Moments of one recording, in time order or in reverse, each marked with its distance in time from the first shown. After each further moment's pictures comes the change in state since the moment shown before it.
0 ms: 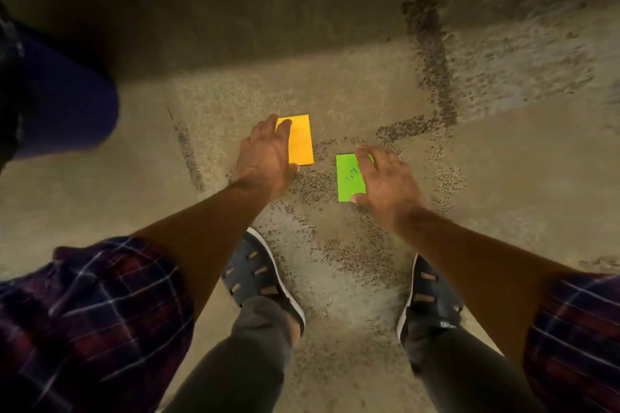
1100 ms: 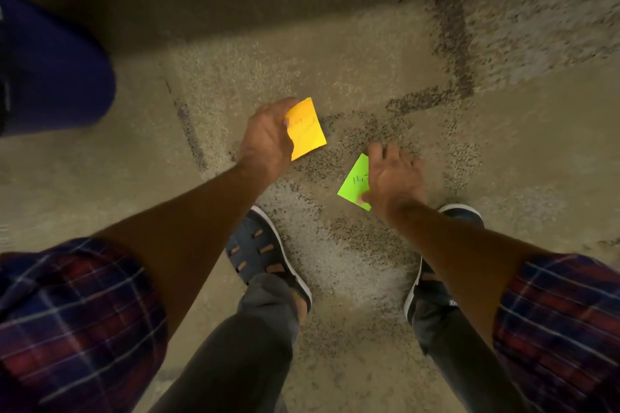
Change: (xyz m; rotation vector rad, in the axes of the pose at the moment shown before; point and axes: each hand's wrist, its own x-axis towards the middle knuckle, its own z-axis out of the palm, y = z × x) left_hand -0.020 0.008 -0.012 -0.592 0.105 -0.051; right_hand -0.003 -0.006 0.054 -0.140 0.051 0.203
